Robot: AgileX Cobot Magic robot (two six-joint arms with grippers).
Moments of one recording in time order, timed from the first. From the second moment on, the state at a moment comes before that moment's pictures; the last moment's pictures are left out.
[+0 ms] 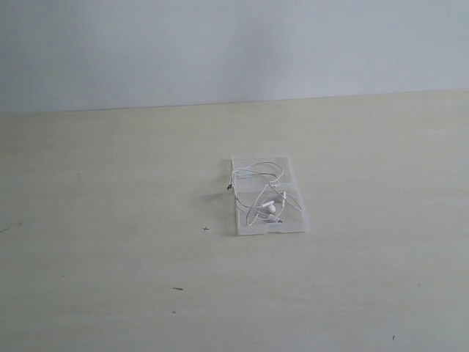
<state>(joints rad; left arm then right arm) -0.22 0.29 -0.29 1.34 0.09 -1.62 0.11 0.01 0.00 0.01 0.27 0.00</state>
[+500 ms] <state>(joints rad) -0.20 0.01 -0.38 1.20 0.31 -1.22 0.11 0.01 0.00 0.01 0.27 0.00</state>
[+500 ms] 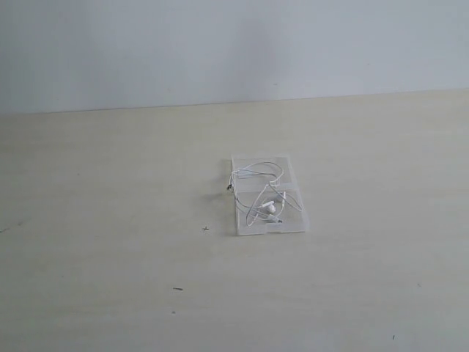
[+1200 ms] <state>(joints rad) -0.11 0.01 -0.06 -0.27 0.23 0.37 0.11 0.01 0.00 0.01 0.27 0.00</state>
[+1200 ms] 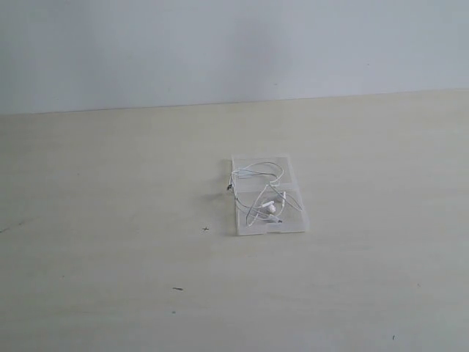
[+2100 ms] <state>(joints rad) 0.12 0.01 0.00 -0.14 0.36 0.06 0.11 0.01 0.00 0.02 0.27 0.00</state>
